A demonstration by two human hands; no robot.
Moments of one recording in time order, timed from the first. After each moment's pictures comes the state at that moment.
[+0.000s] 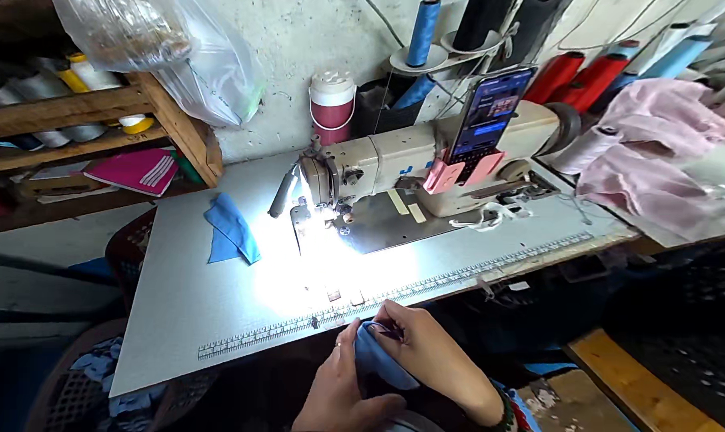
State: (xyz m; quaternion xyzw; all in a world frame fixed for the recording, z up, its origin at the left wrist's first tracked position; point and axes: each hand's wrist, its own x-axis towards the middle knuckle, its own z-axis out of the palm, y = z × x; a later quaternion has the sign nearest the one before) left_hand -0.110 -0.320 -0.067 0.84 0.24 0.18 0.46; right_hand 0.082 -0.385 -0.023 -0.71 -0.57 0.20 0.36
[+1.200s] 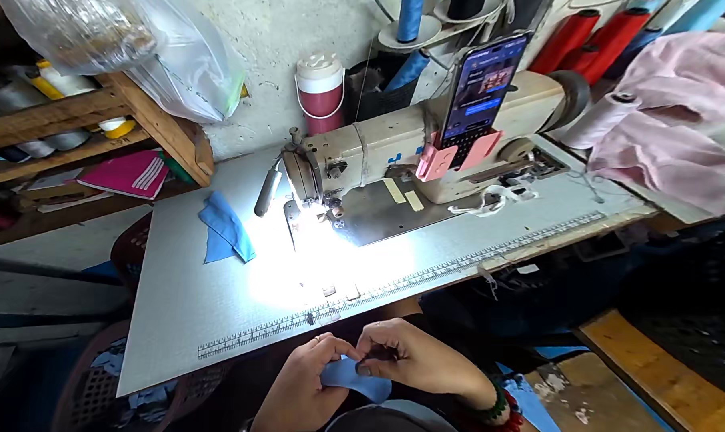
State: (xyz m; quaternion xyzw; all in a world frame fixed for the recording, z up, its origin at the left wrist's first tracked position) left_hand -0.131 -0.286 -0.014 0.85 0.14 0.21 0.47; right_hand 0.092 -0.386 -0.038 -0.44 -0.65 0.43 0.45
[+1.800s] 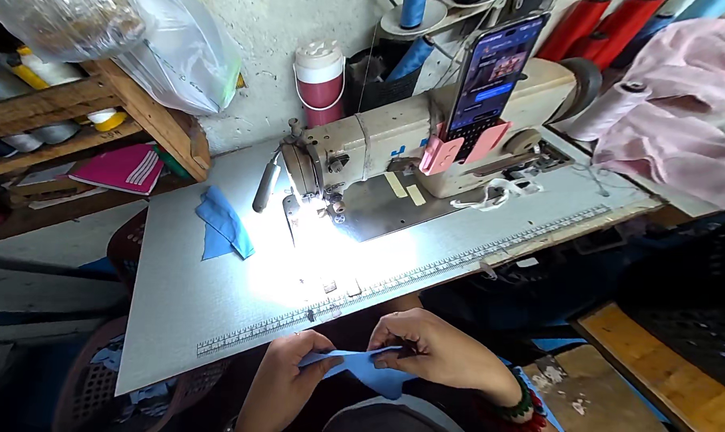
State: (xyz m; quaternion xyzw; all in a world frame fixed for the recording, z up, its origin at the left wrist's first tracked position) left_hand -0.145 -0.271 -0.010 0.84 0.17 0.25 0.44; right_hand 0.110 -0.395 -0.027 -0.47 -0.68 0.35 0.44
